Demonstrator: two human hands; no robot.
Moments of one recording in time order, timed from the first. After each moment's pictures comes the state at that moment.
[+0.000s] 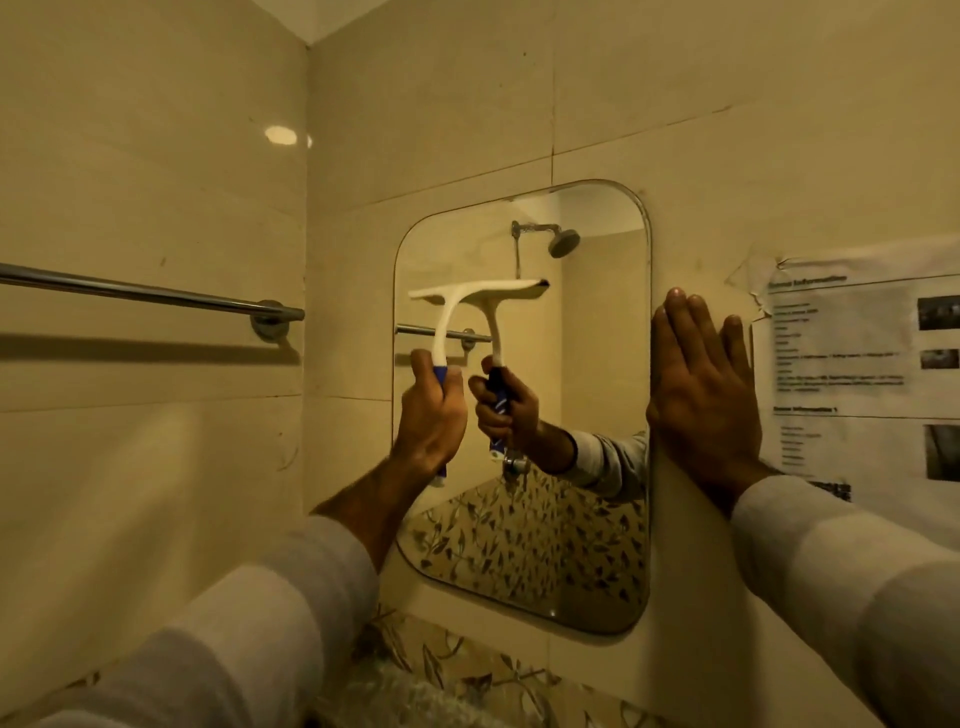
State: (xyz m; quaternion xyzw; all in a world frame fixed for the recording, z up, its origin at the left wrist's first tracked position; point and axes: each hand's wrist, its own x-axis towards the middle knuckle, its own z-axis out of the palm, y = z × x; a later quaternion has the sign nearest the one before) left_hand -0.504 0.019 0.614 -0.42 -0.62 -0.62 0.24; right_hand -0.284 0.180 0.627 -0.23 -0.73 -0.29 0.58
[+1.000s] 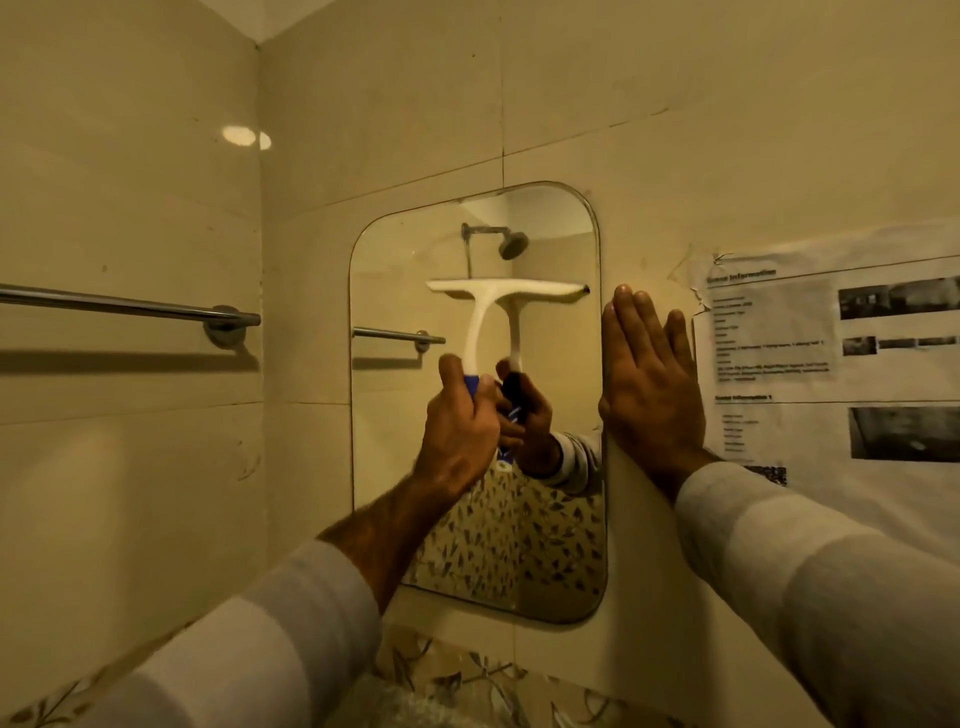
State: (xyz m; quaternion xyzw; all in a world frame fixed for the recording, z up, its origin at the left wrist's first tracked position) left_hand -0.434 0.045 0.604 -0.50 -0.56 -0.64 0.20; right_hand -0.284 0.179 0.627 -0.24 -0.74 -0.29 0.56
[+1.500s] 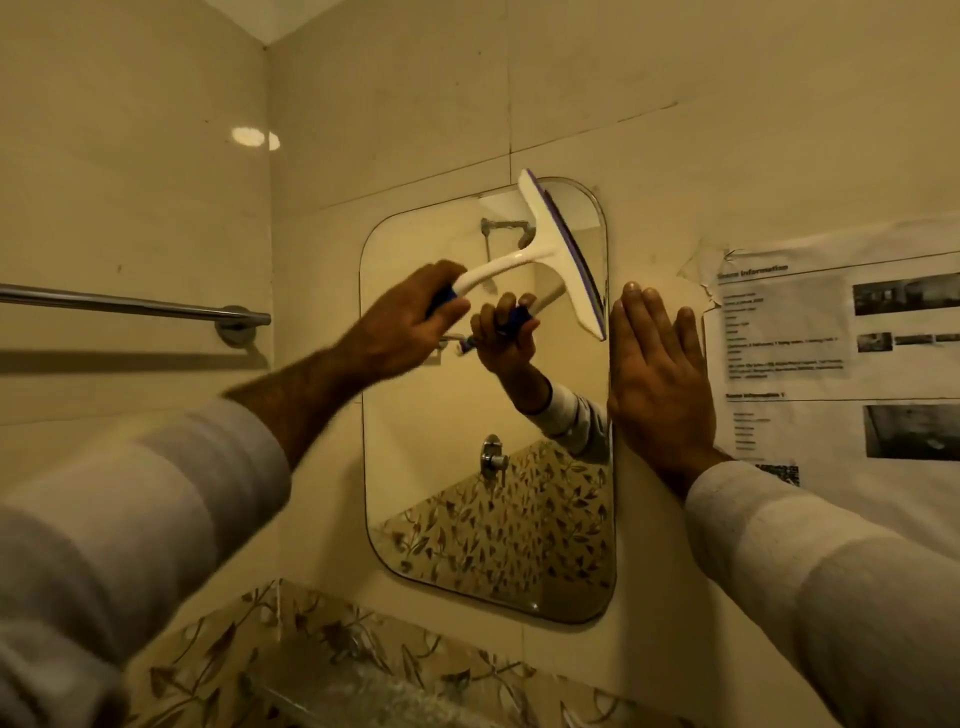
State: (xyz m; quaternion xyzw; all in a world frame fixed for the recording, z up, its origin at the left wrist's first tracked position) left_hand -0.492 -0.010 0.714 -0.65 -0.56 -0.35 0.37; right_hand -0.286 0.186 0.626 -0.23 -0.73 -0.29 0.58
